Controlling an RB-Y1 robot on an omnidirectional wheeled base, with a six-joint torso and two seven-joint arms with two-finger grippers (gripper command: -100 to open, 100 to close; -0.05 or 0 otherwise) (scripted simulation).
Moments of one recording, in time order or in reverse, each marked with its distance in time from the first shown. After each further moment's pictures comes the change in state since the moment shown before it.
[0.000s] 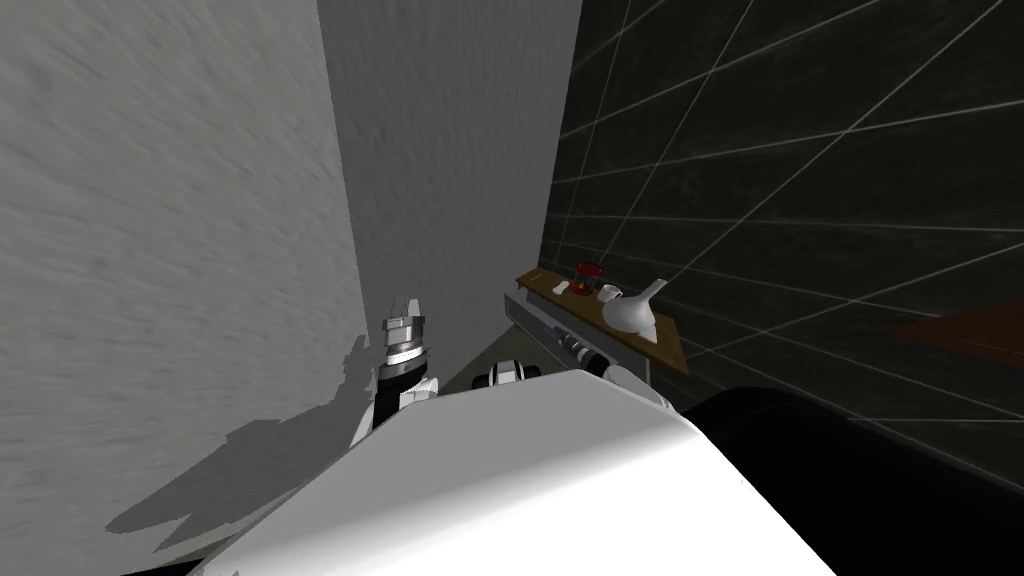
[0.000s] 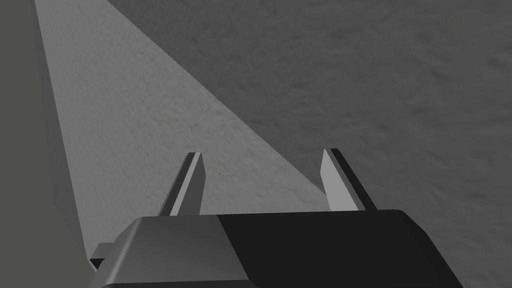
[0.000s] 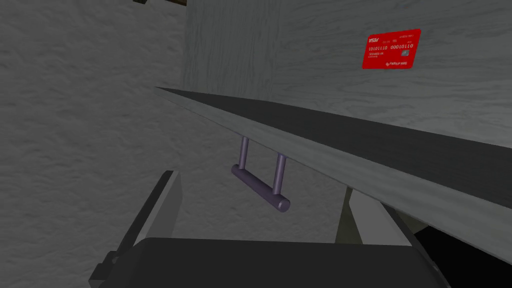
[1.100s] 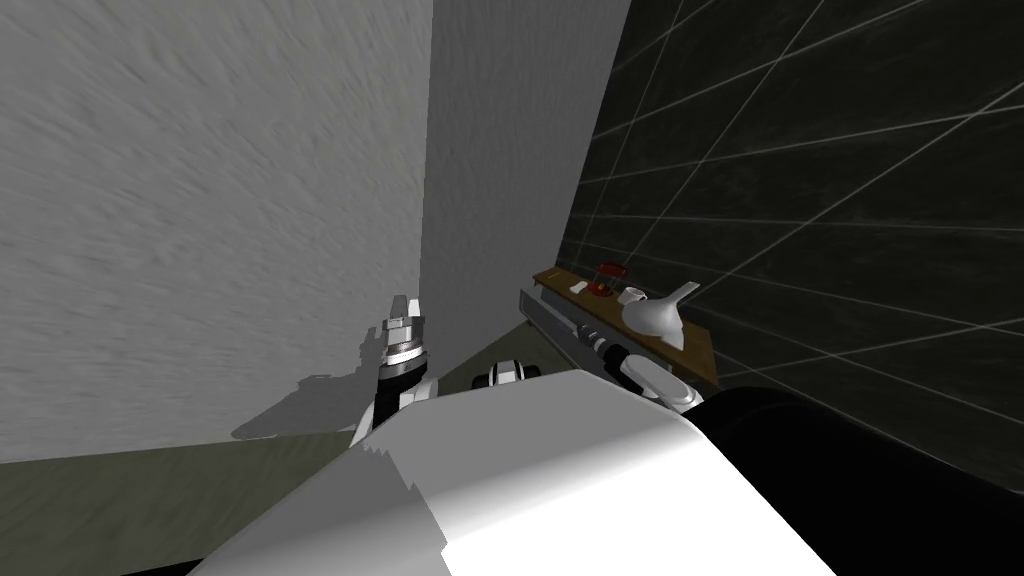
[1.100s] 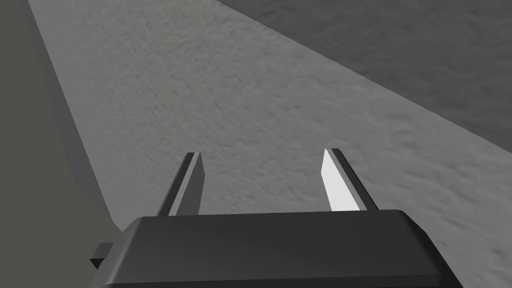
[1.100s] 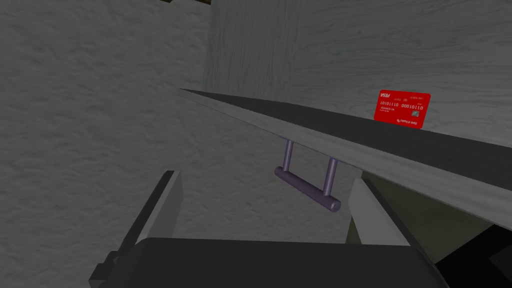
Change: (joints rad) left arm 0.000 0.000 0.000 0.000 0.000 0.000 0.000; right arm 0.016 -0.130 -0.153 0.017 -0.091 0.016 -0.137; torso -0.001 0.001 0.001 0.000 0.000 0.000
